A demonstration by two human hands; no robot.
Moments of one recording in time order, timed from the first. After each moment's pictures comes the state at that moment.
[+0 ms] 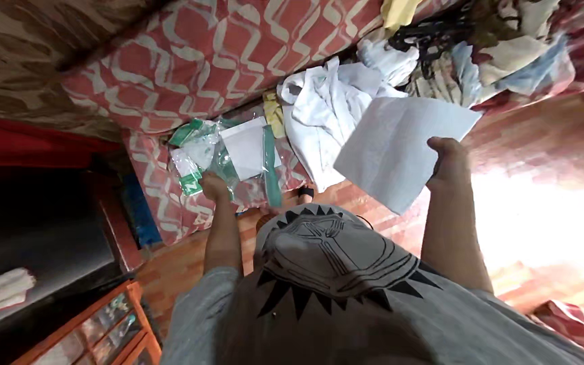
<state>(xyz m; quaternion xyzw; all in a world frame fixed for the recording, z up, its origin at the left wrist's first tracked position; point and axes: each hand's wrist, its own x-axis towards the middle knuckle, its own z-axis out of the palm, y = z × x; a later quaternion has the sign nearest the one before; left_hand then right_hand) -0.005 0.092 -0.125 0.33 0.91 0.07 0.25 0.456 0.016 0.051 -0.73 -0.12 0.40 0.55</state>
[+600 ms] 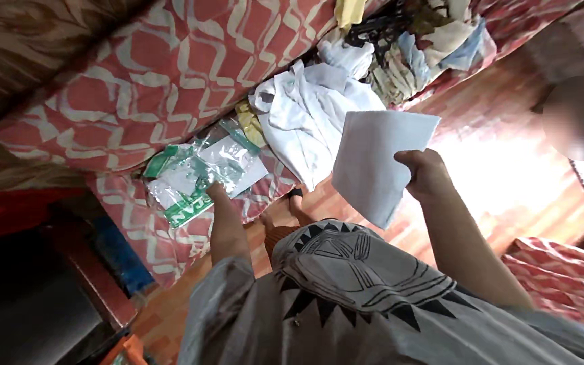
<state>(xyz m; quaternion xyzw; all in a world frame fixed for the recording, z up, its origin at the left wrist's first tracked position) 0.013 0.139 -0.229 0.16 0.78 0.30 0.52 0.392 -0.008 0.073 -0.74 -0.19 0.41 0.50</state>
